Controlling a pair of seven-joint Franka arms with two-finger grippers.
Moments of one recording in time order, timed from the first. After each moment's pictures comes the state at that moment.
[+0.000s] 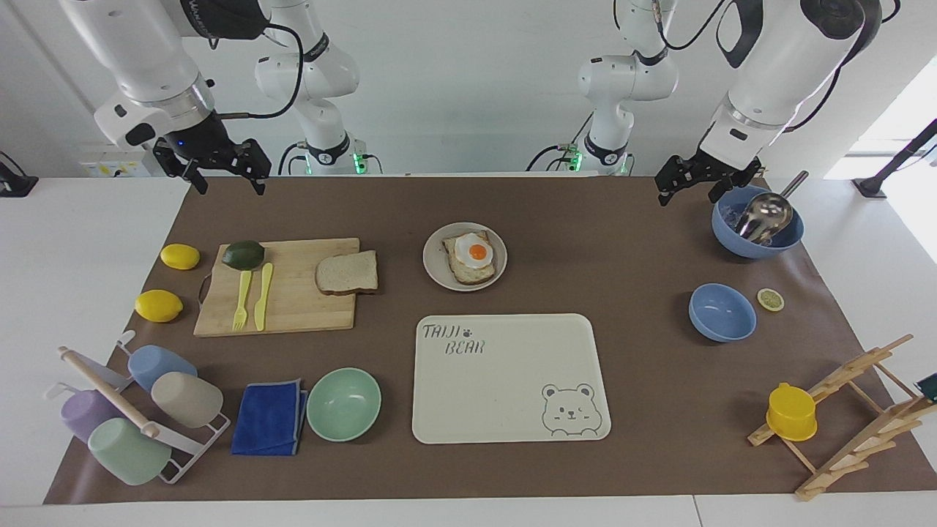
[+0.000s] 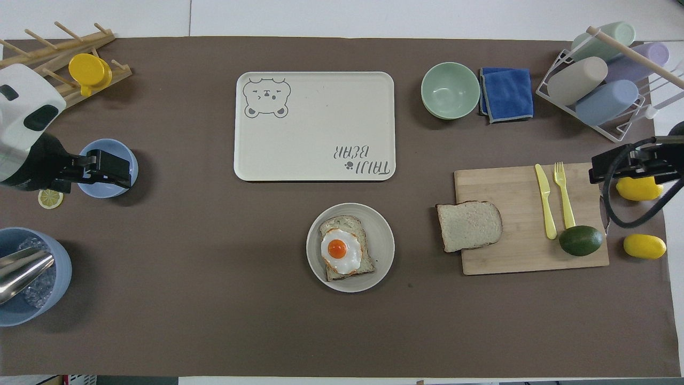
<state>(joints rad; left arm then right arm) -0.11 -0.03 -0.06 -1.65 -0.04 1.54 -0.16 0.08 -0.01 -0.07 -1.56 -0.01 1.46 0.04</state>
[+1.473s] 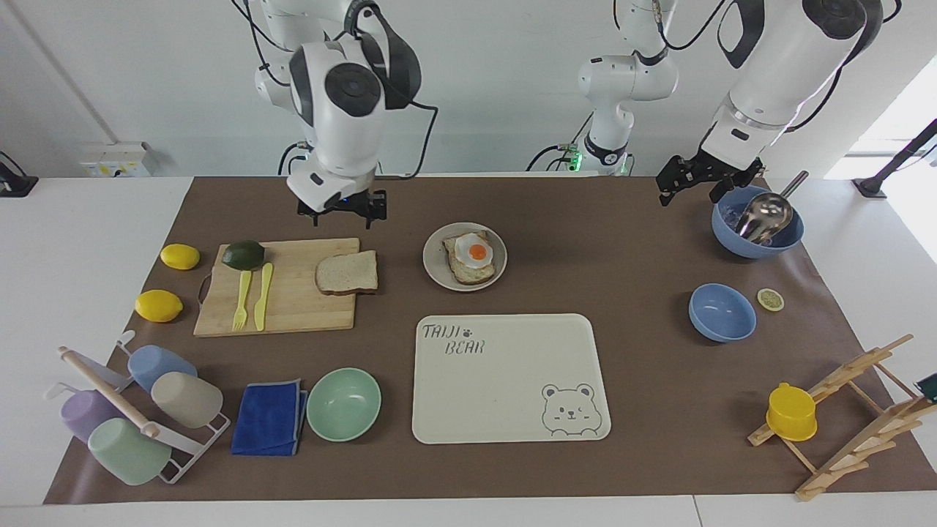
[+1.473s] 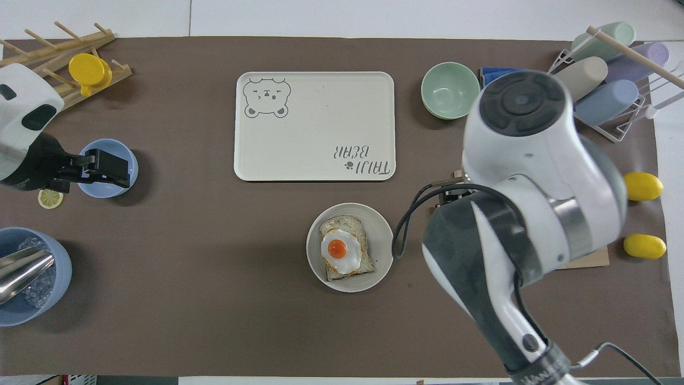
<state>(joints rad) -0.11 -0.03 -0.05 -1.65 -0.04 1.54 -0.16 0.47 0.13 -0.05 -1.76 -0.21 1.58 0.38</state>
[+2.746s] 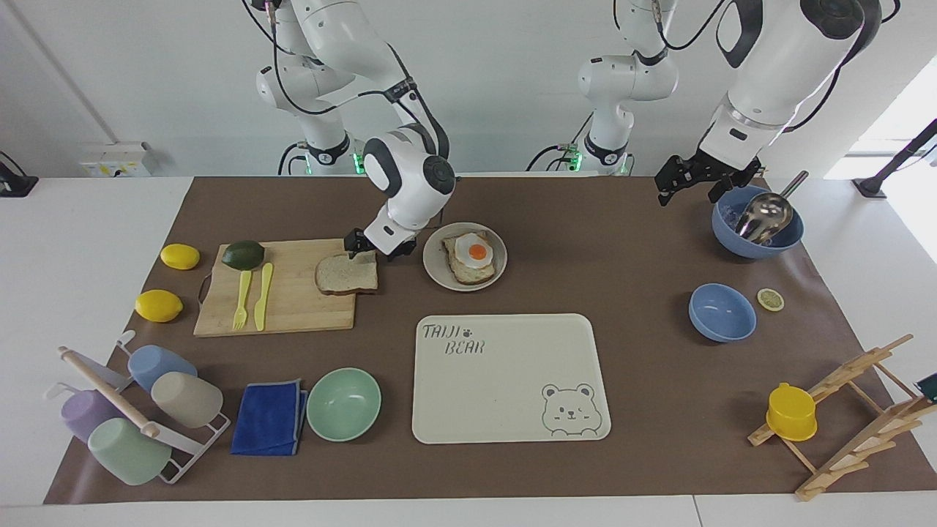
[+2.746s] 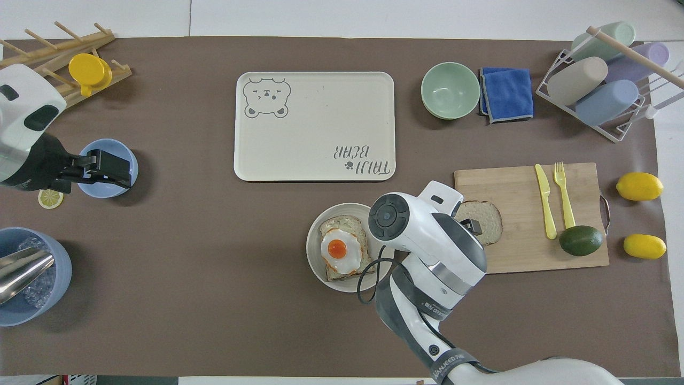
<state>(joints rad) -0.11 -0.03 -0.06 -1.65 -0.04 1.54 -0.16 0.59 0.19 -0.05 -2.13 -0.40 1.92 0.55</state>
